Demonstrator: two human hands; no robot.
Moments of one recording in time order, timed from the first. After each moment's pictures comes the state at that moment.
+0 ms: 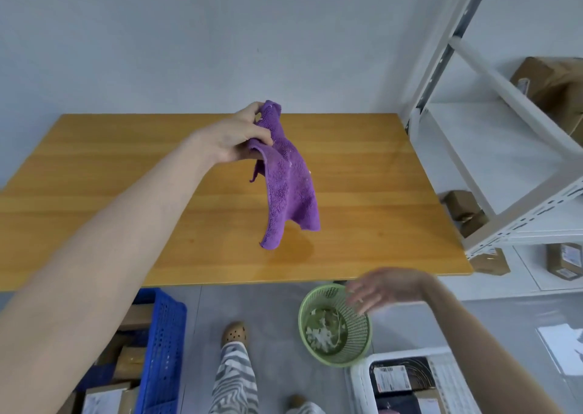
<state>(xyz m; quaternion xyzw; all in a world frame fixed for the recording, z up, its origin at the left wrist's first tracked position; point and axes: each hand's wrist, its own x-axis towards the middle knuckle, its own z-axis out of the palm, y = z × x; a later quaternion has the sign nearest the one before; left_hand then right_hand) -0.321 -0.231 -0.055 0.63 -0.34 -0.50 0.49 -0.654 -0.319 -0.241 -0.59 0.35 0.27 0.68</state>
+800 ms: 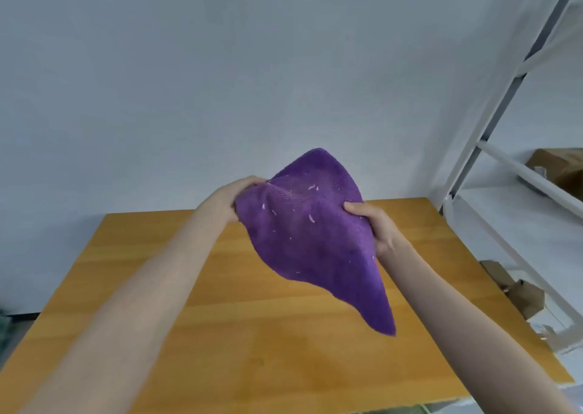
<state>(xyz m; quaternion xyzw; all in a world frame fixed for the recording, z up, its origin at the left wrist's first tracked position) -0.105 -0.221 -0.014 0.62 -0.18 -0.54 0.54 -0.345 -0.317 -0.037 -0.42 0.15 -0.17 0.88</state>
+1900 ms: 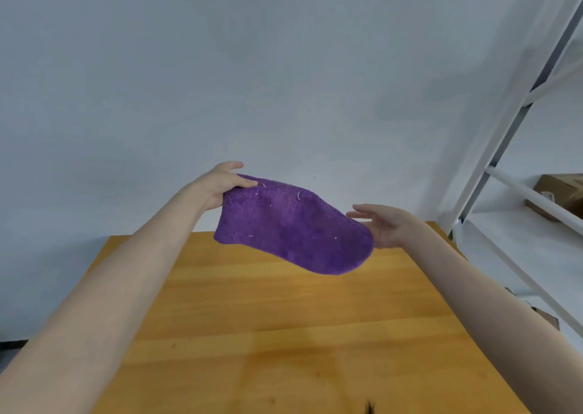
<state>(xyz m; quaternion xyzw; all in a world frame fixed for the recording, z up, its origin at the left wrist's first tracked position) -0.037 -0.225 0.034 0.69 -0.29 -0.41 0.53 -0.308 -0.376 -0.013 -0.42 0.44 -0.12 0.79</state>
